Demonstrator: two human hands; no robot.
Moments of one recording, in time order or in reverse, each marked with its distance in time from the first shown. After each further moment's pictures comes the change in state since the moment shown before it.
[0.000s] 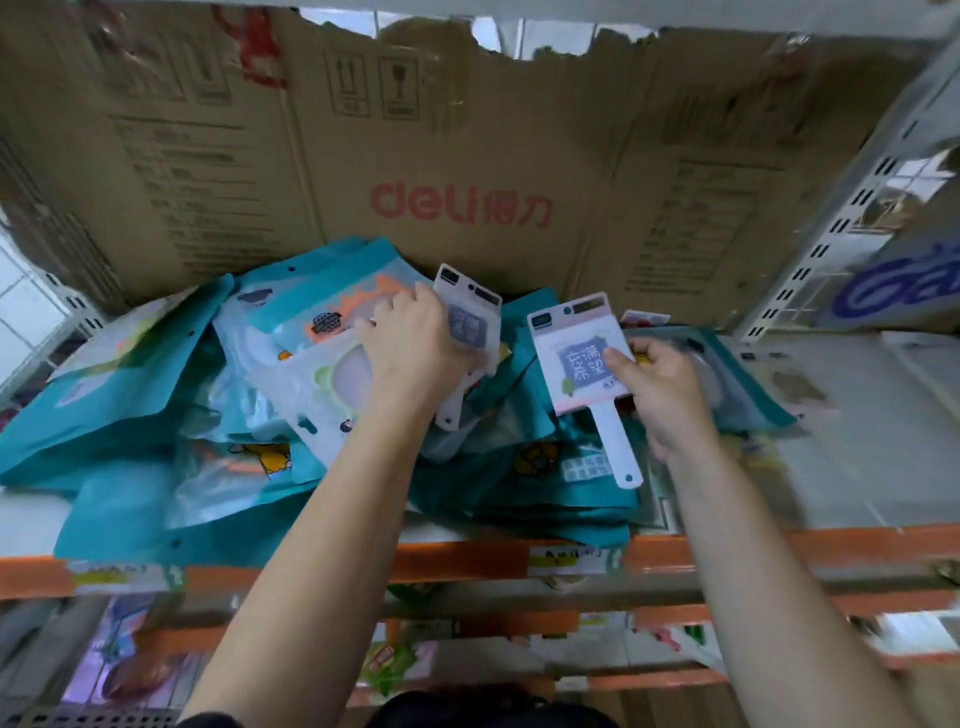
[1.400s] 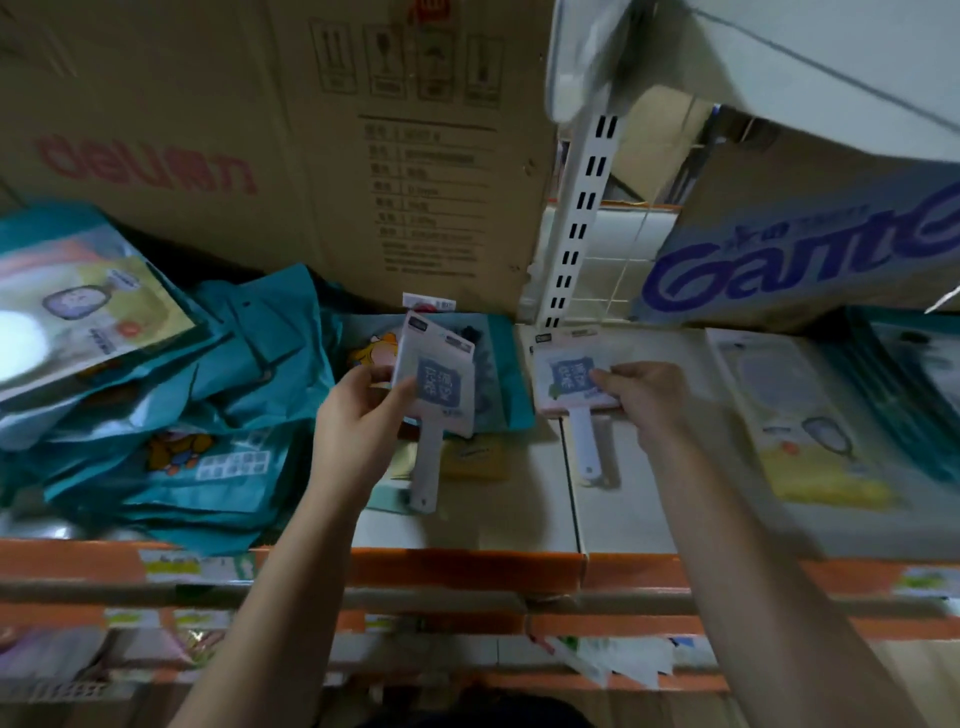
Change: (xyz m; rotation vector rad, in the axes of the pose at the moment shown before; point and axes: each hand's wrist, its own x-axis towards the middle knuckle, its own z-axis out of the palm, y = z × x) left_hand -0.091 0.261 0.127 -1.012 0.109 -0.234; right_hand 0.144 0.064 -0.303 -0.214 0.037 0.200
